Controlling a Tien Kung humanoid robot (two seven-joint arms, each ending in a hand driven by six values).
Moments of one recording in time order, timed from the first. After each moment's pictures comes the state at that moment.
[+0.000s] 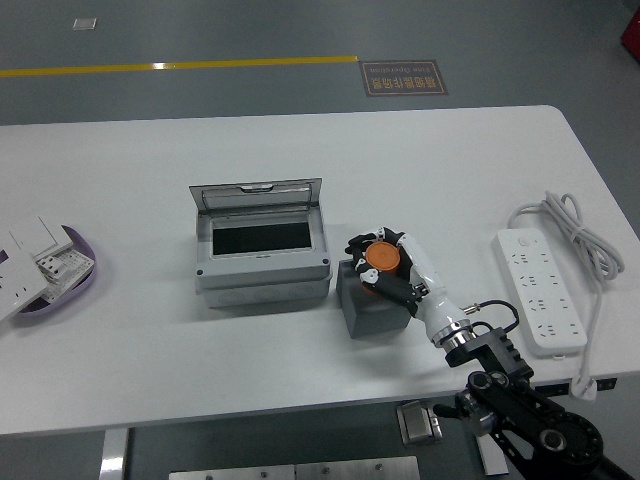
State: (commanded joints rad) left arm 0.02 0.11 -1.25 -0.18 1.27 -0.02 0.24; right arm 0.15 -0.13 0.91 1.25 -1.11 -0.21 0.41
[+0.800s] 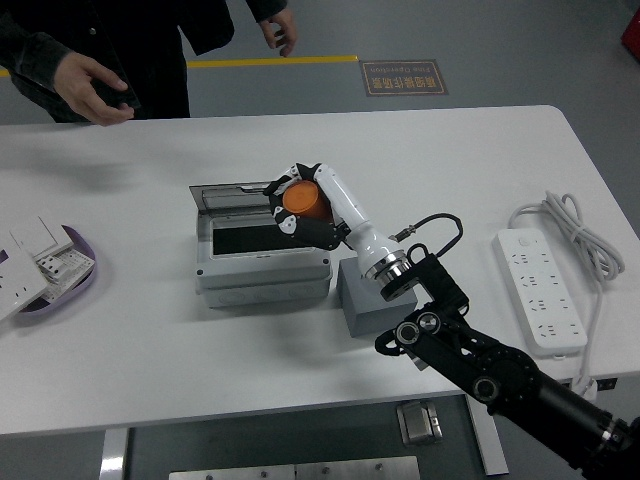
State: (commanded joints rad) left arm 0.02 0.11 -1.26 -0.18 1.29 -0.03 0.25; right arm 0.48 -0.04 0.73 1.24 -1.46 -0.33 0.19
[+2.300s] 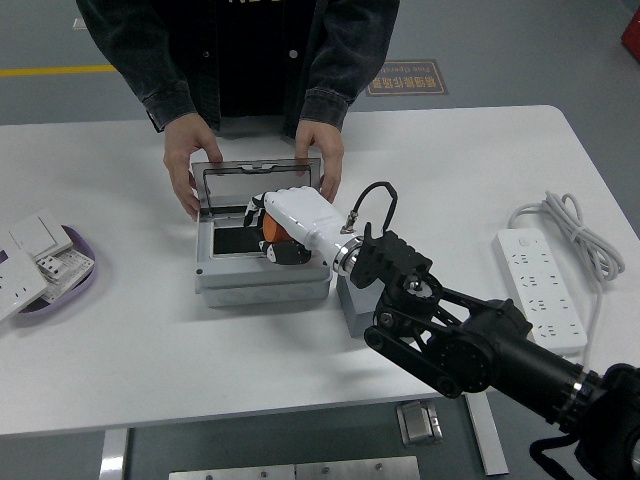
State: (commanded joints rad) left arm 0.02 0.12 -1.27 -0.18 1.31 -0.03 0.25; right arm 0.63 0.00 0.62 1.10 -2.04 -0.18 -0.10
